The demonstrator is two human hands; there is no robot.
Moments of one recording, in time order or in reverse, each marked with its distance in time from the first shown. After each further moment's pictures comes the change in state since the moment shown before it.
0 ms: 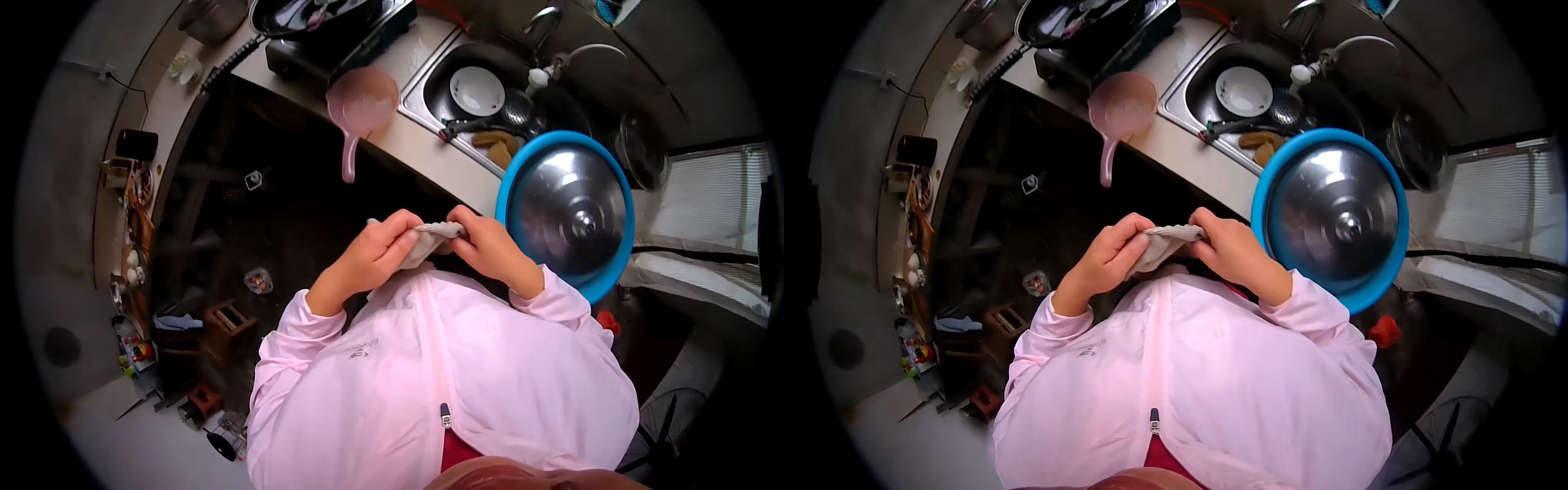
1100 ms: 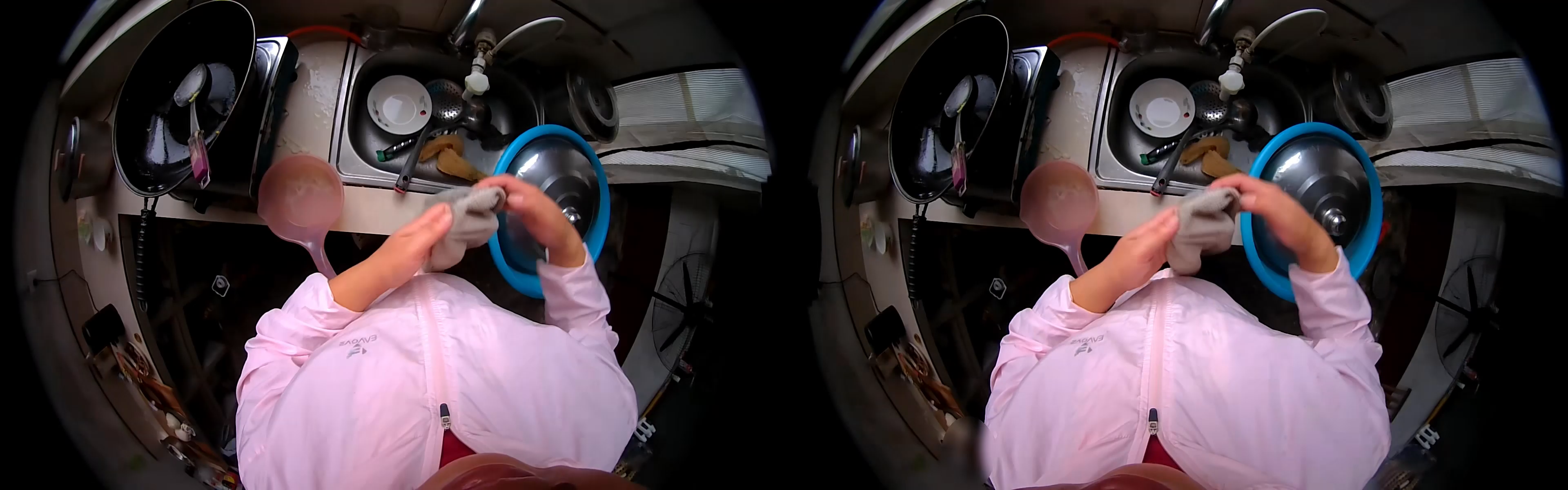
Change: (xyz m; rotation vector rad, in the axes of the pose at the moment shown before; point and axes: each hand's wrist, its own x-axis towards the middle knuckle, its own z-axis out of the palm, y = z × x) left_hand 0.187 -0.039 -0.045 -1.045 -0.575 -0.464; right_hand 0.086 -0.008 -0.113 0.602 0.351 0.201
